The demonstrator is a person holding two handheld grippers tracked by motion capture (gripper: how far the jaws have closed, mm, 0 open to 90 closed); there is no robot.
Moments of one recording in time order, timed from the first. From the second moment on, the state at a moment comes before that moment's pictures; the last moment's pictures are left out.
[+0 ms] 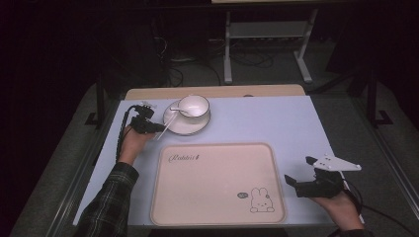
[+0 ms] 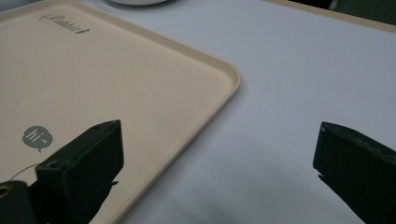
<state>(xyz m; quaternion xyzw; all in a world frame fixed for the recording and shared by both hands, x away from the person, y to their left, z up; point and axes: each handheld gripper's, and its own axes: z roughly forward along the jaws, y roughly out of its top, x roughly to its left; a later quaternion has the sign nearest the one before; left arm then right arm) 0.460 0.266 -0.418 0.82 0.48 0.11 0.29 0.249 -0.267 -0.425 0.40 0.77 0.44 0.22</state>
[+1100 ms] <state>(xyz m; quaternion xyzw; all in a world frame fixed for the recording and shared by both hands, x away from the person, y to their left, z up) 0.365 0.334 -0.386 0.80 0.48 0.15 0.33 0.249 -0.267 -0.424 0.41 0.77 0.43 0.22</state>
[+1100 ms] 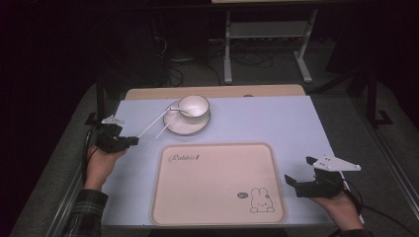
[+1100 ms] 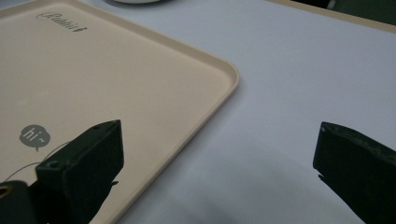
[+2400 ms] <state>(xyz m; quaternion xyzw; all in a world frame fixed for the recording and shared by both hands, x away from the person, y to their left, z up) 0.295 0.218 -0.420 0.88 0.33 0.05 0.34 0.250 -0.265 -0.425 0.40 0.78 0.43 0.22</state>
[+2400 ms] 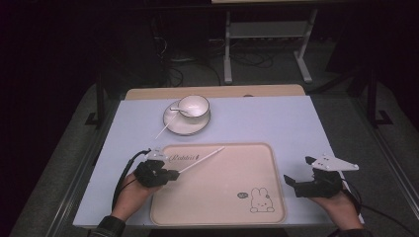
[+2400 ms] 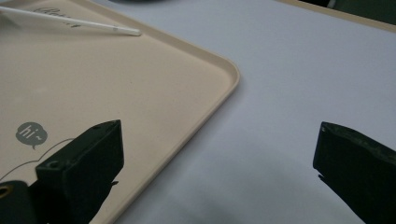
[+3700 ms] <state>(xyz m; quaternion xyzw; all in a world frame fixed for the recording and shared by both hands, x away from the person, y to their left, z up) 0.350 0.228 -0.399 0.87 0.35 0.08 0.33 0.250 -0.265 -0.425 0.40 0.78 0.43 0.22</state>
